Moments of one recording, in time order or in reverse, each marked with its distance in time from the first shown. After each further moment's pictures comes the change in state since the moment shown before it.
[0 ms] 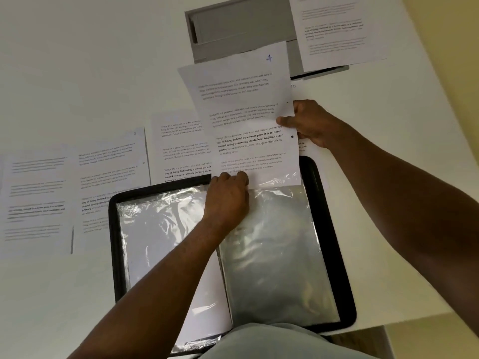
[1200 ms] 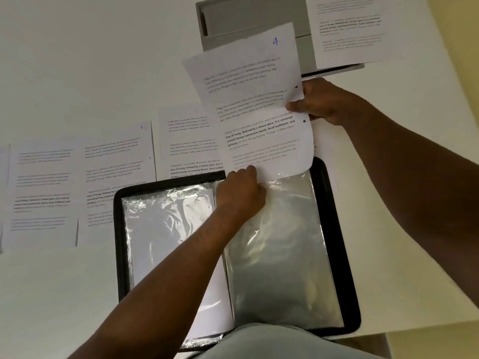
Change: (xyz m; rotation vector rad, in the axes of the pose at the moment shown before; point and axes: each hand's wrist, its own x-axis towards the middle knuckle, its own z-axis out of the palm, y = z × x) left_hand 0.016 0.016 -0.007 -0.015 -0.154 -0.181; right_hand 0.023 -0.032 -0.012 -0.239 -0.071 -0.013
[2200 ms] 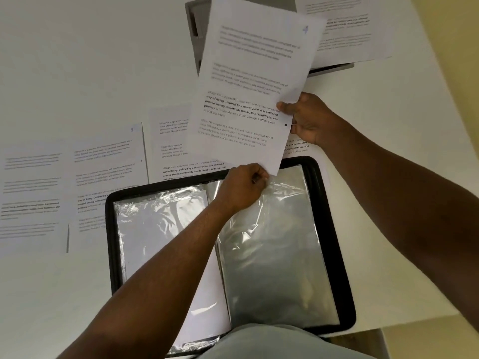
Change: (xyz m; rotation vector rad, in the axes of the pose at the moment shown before) left_hand 0.017 0.000 -0.003 -0.514 -0.129 0.108; right_hand -0.005 0.019 0.033 0.691 0.148 0.100
